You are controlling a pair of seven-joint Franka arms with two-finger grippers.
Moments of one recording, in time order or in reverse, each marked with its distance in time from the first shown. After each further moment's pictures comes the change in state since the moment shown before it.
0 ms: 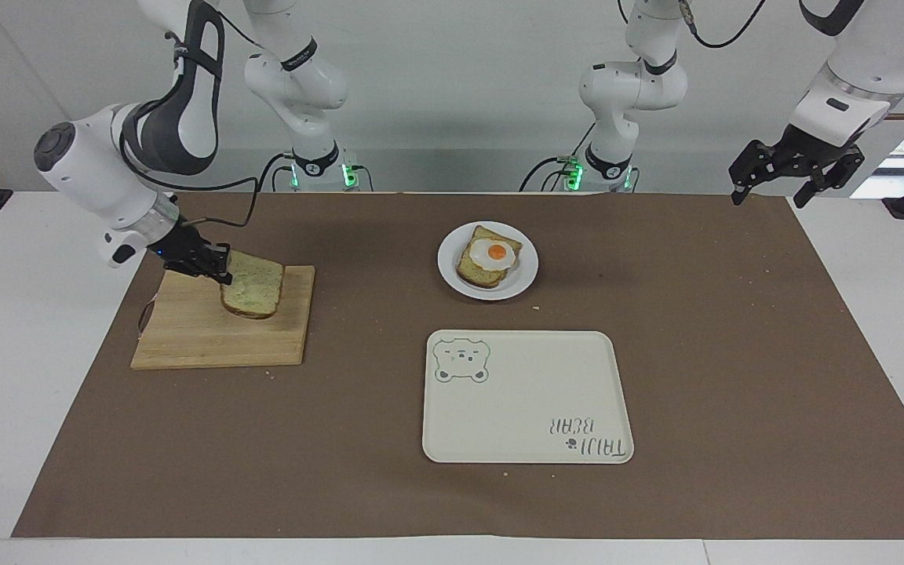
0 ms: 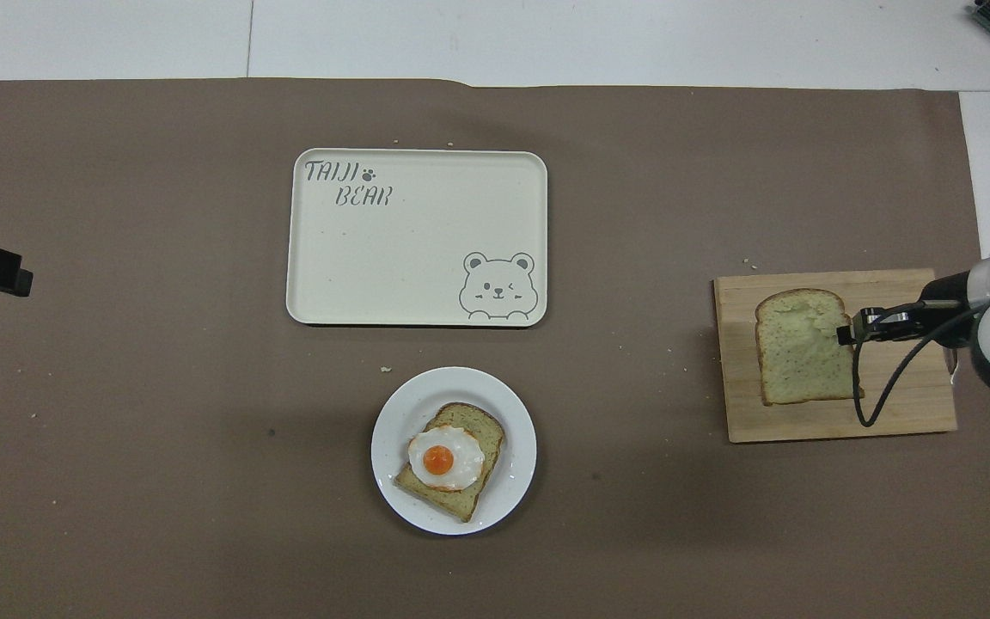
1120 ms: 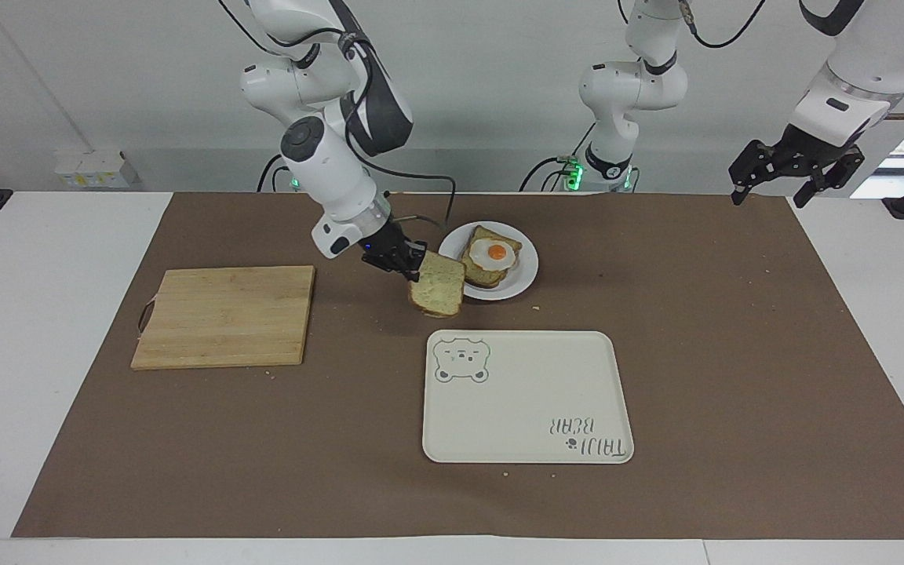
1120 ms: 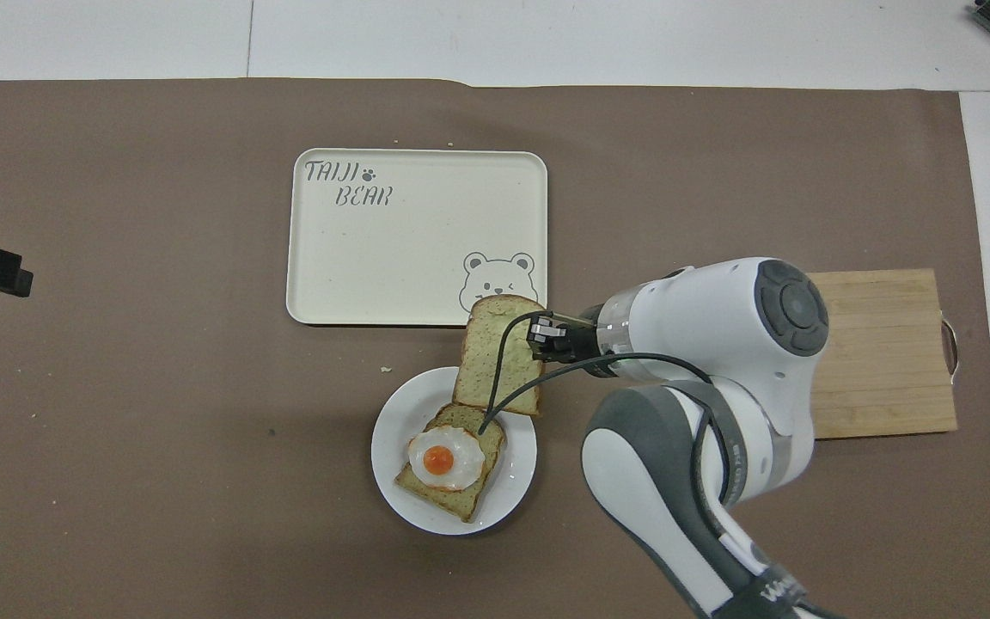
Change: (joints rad) left arm 0.000 0.000 0.000 0.000 0.000 0.000 0.000; right arm 0.627 0.035 0.016 -0.032 0.201 0.345 0.758
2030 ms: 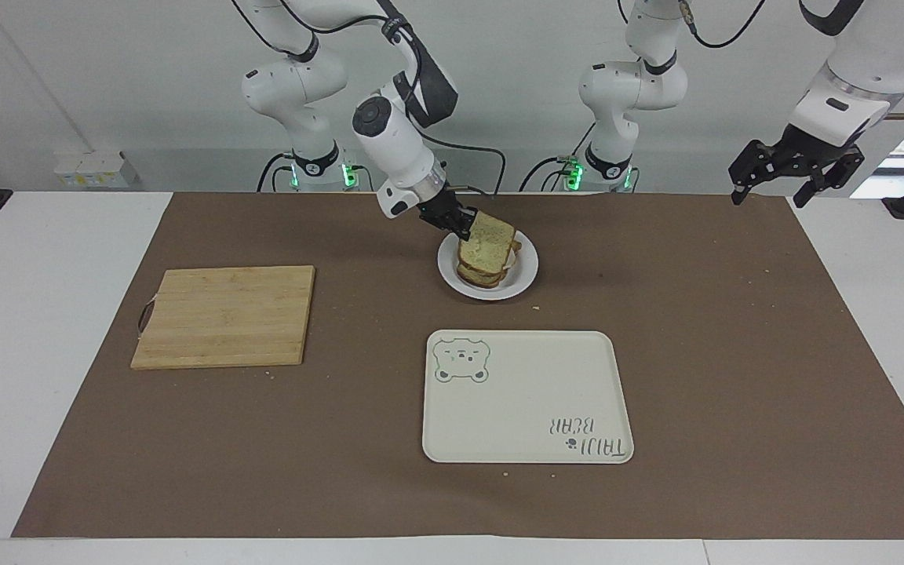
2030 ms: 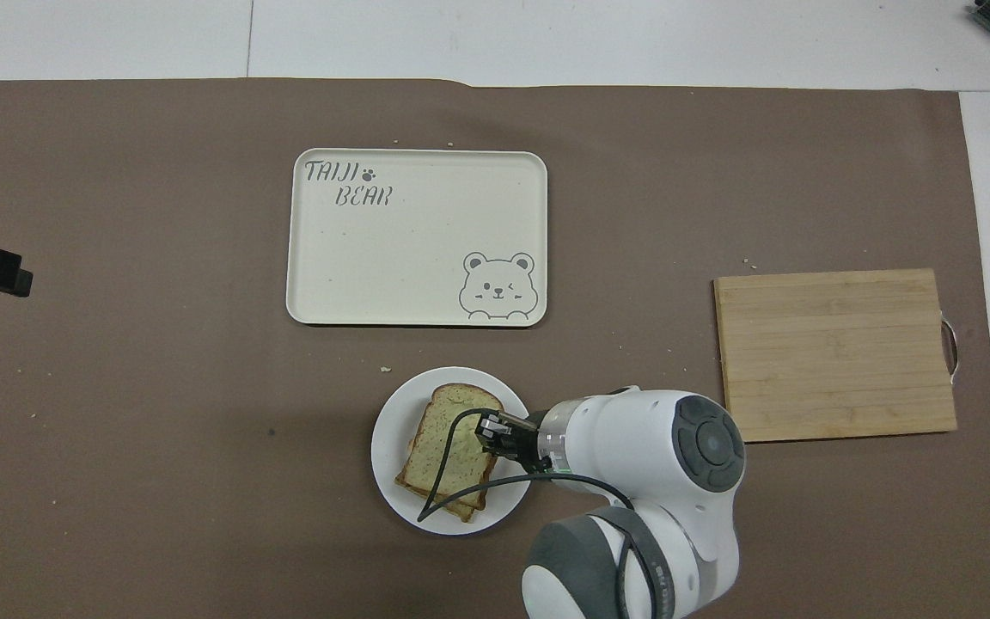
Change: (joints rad) left arm 0.000 0.000 0.000 0.000 0.000 0.000 0.000; right arm 0.175 -0.106 0.000 -0.262 0.155 0.174 0.169
